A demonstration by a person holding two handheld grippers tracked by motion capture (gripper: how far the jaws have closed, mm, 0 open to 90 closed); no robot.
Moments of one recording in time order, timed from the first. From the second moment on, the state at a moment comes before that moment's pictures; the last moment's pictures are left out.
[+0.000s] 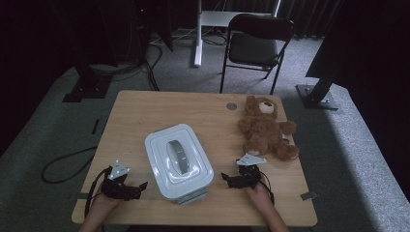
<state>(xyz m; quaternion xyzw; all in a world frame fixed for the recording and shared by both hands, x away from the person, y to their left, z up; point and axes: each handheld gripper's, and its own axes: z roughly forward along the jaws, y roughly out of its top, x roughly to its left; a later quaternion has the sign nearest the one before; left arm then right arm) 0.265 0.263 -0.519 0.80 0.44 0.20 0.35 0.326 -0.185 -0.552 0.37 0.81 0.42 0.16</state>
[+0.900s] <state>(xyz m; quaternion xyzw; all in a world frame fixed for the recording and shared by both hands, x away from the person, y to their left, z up) 0.240 0.225 -0.437 0.80 0.39 0.21 0.41 0.296 -0.284 -0.560 0.50 0.74 0.38 0.23</state>
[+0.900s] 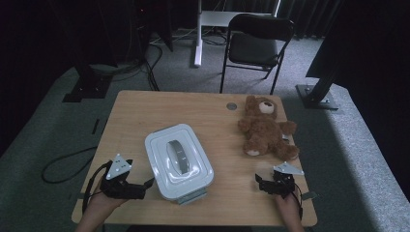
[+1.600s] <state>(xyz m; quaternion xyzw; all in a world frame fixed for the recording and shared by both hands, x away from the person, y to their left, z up) 0.265 0.155 -0.421 0.83 0.34 0.16 0.41 0.296 -0.285 -0.560 0.51 0.74 0.38 0.23</state>
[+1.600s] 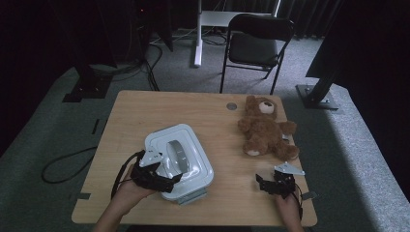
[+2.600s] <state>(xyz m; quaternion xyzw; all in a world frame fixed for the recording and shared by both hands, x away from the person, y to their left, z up) 0.285 0.127 -0.425 0.83 0.35 0.15 0.40 0.295 -0.285 -0.561 0.51 0.74 0.38 0.23</state>
